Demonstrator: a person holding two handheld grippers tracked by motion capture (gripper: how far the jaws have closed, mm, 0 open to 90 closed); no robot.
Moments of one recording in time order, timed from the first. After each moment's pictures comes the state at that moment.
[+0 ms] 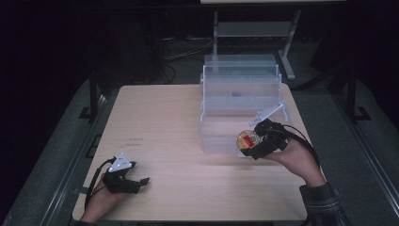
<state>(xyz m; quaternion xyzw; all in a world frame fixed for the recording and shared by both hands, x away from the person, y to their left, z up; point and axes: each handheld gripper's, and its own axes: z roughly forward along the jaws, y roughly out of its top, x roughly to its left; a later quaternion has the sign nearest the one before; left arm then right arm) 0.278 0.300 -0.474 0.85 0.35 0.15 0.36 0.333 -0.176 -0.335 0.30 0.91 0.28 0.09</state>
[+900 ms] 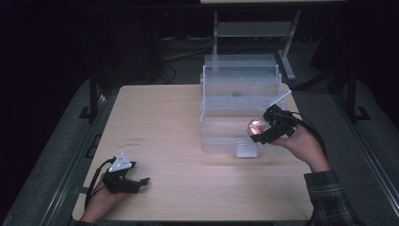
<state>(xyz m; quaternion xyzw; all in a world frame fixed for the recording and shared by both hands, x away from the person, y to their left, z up) 0.278 0.300 -0.474 0.85 0.35 0.15 0.36 0.367 -0.202 -0.330 0.35 0.89 0.26 0.11</state>
